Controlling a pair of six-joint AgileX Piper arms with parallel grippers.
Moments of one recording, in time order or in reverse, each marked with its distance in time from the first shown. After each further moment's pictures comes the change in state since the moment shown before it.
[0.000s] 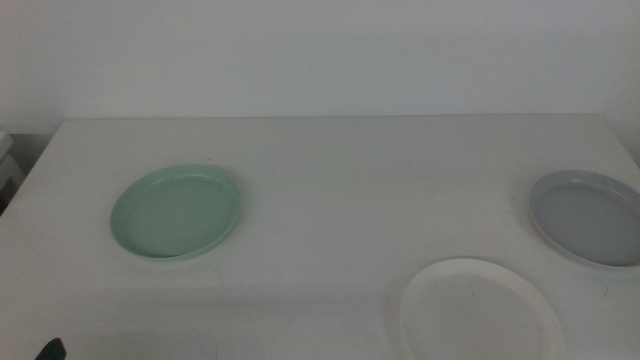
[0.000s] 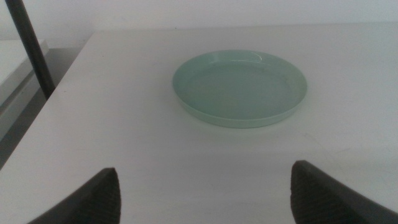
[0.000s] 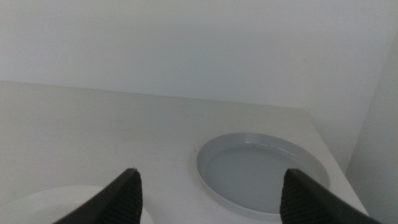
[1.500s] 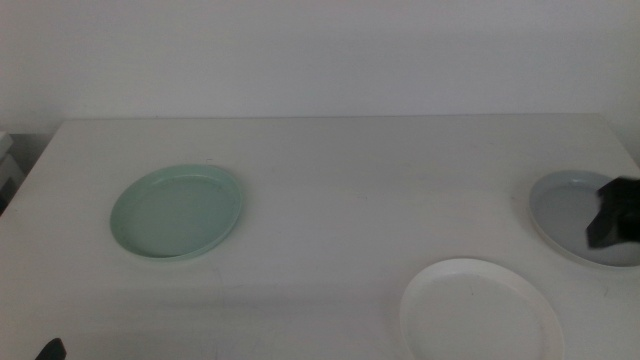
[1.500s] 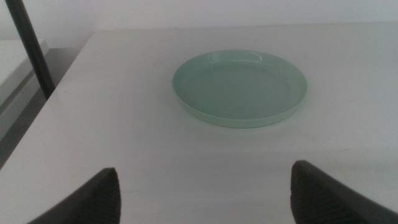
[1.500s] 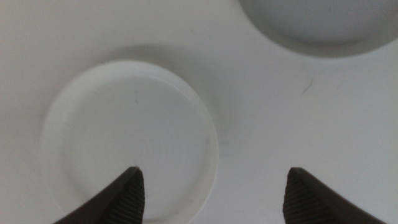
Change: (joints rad) left arm 0.000 0.000 0.000 0.001 0.000 0.000; right arm 0.000 1.236 -1.028 0.128 0.912 0.174
